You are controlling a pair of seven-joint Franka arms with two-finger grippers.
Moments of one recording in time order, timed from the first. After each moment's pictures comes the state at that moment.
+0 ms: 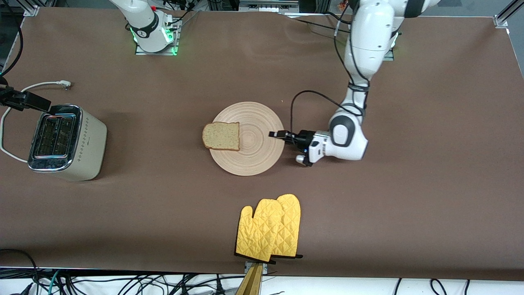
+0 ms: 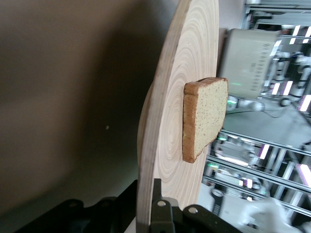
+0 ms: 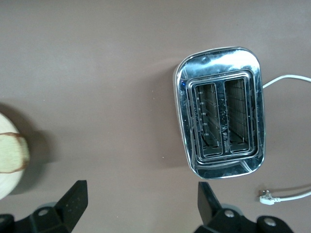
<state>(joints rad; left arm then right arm) -0.77 0.88 0.35 -1.72 -1.69 1.80 0.72 0.02 0.10 -0.17 -1.61 0.05 1.62 -0.01</state>
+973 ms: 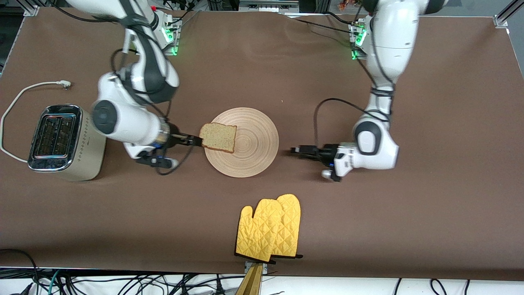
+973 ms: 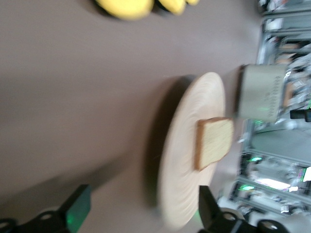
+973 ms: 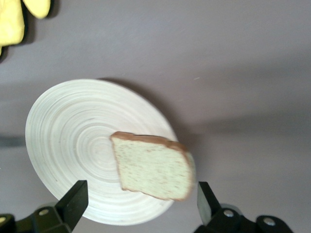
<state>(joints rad) -0.49 0.74 0.36 -1.70 -1.32 1.82 0.69 0.52 0.45 -0.15 -1.68 0.39 2.03 0.39</state>
